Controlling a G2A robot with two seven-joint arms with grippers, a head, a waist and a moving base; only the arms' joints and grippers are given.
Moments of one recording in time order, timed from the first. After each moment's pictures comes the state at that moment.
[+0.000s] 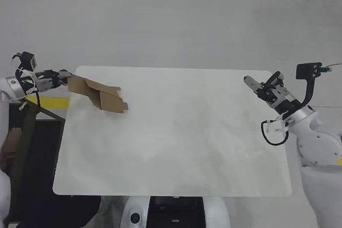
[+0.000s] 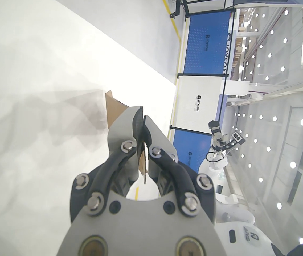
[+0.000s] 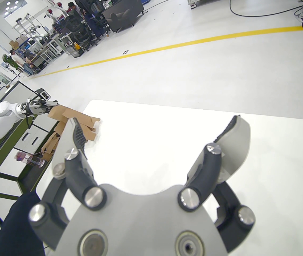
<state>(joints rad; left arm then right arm) 0.65 -0.75 -1.33 -0.72 -0.33 -0.21 -1.28 -1.35 -1.07 1.57 -1.98 -0.49 -0.14 0.54</state>
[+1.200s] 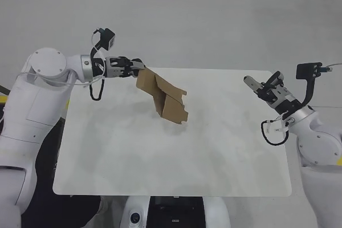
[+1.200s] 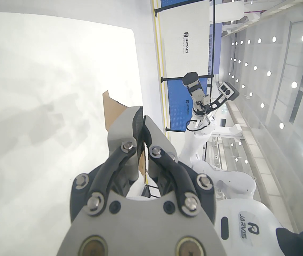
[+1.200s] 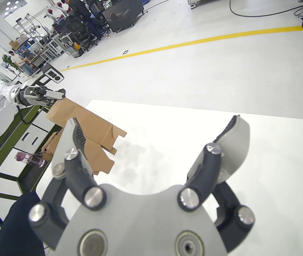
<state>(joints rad) 0.64 -0.87 -1.06 -1.34 -0.43 0.05 -1.12 -1.35 -1.07 1.57 -1.98 -0.49 -0.14 0.54</state>
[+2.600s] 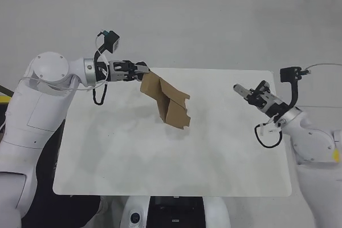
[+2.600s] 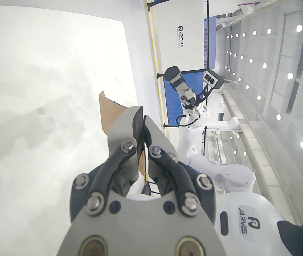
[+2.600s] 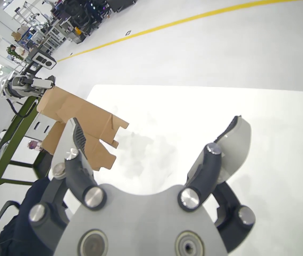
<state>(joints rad) 0.68 -0.86 -1.08 -1.43 -0.44 0.06 -1.10 -1.30 -1.07 1.51 -1.90 -0.38 -0.12 0.69</state>
